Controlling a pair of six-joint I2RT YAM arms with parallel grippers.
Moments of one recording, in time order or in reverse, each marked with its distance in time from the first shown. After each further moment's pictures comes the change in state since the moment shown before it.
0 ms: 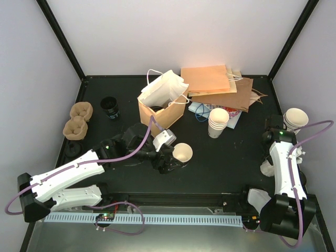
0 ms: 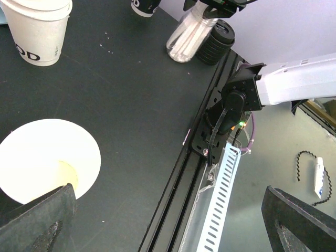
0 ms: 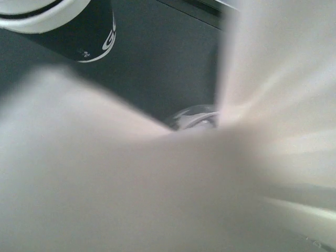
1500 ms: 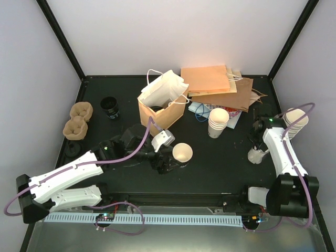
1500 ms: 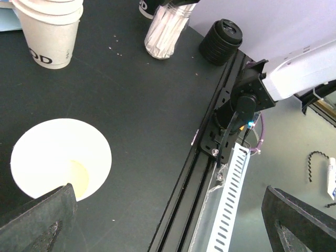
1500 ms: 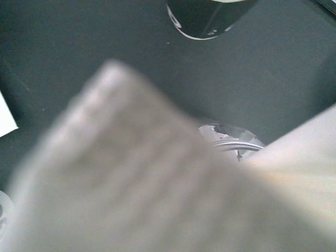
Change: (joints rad) left arm 0.000 -0.015 -0.010 -0.004 -0.025 0.023; right arm 0.143 0.170 0.084 0.100 -0.108 -0.048
